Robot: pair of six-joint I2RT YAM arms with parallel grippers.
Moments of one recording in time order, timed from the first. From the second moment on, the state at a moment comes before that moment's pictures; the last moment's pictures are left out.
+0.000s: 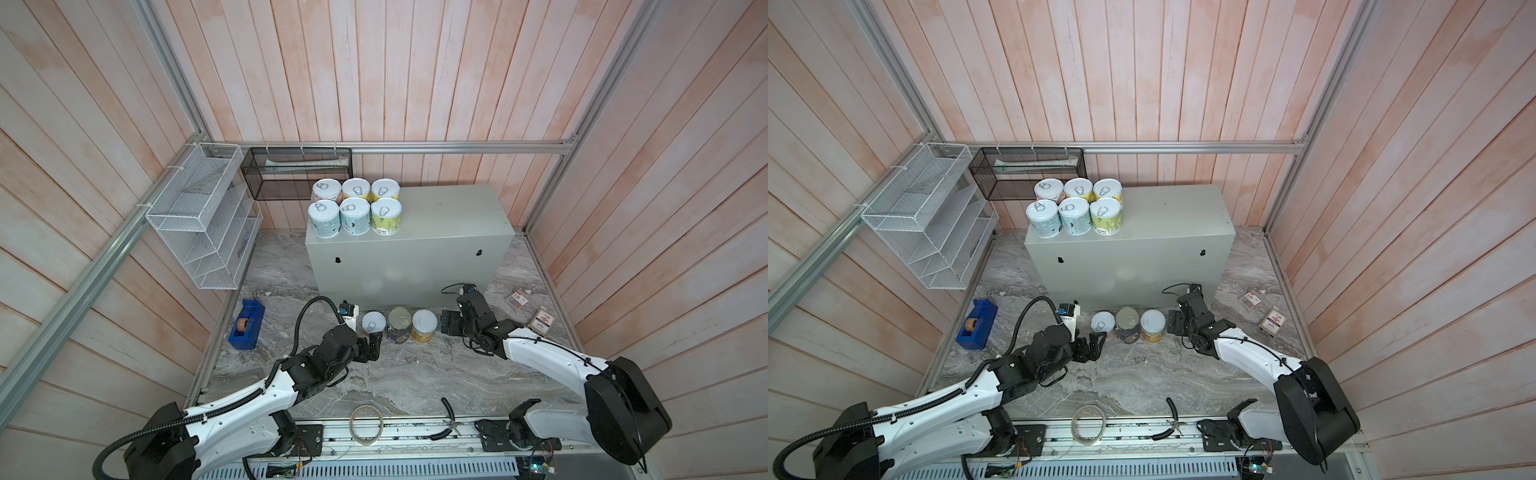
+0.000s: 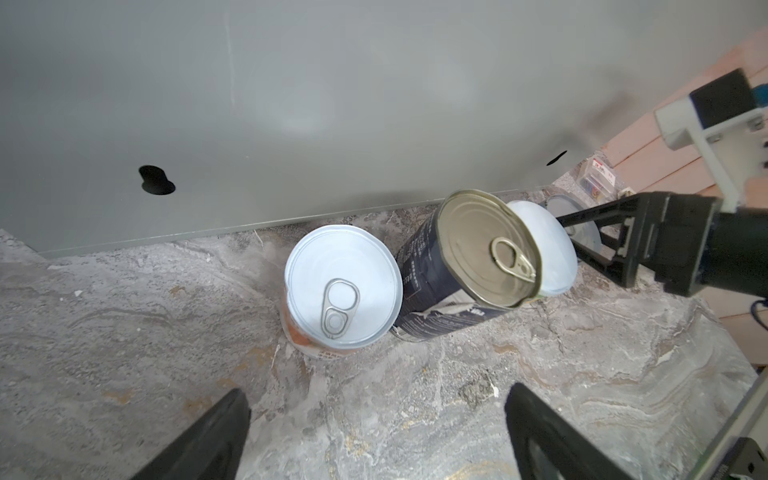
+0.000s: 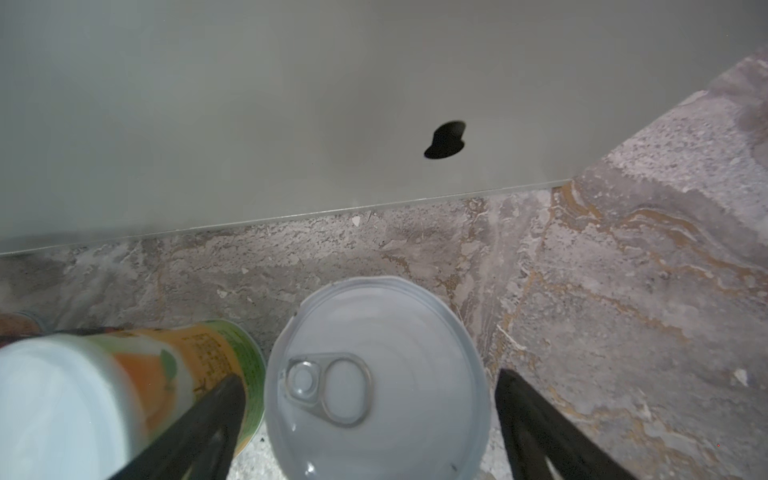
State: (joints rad) left arm -0.85 0.99 0.46 -0.05 -0.23 -0.57; right arm 0.53 1.31 0.63 -0.23 0.21 0.51
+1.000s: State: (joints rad) left arm -0.80 1.08 0.46 0.02 -0.16 -0.55; right arm 0.49 1.49 0.66 -0.14 0.23 0.52
